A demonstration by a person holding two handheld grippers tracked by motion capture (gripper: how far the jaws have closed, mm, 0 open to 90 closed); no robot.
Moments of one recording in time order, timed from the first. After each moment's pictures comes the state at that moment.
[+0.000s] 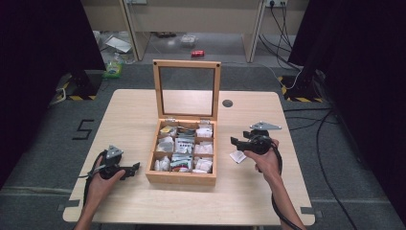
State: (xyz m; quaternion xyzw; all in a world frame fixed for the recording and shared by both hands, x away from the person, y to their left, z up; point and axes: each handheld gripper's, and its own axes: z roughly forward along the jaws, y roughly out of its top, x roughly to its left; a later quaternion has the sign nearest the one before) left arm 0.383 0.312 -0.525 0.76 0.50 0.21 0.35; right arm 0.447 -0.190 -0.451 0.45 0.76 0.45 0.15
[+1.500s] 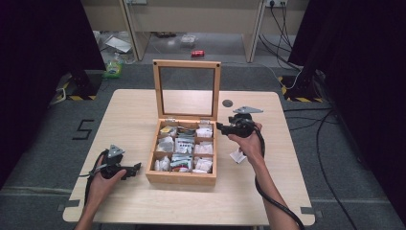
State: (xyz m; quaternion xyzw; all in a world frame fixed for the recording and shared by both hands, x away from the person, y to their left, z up) left arm 0.386 0.309 -0.525 0.77 0.50 0.21 0.34; right arm 0.497 -0.140 -0.436 0.43 0.76 0.46 0.16
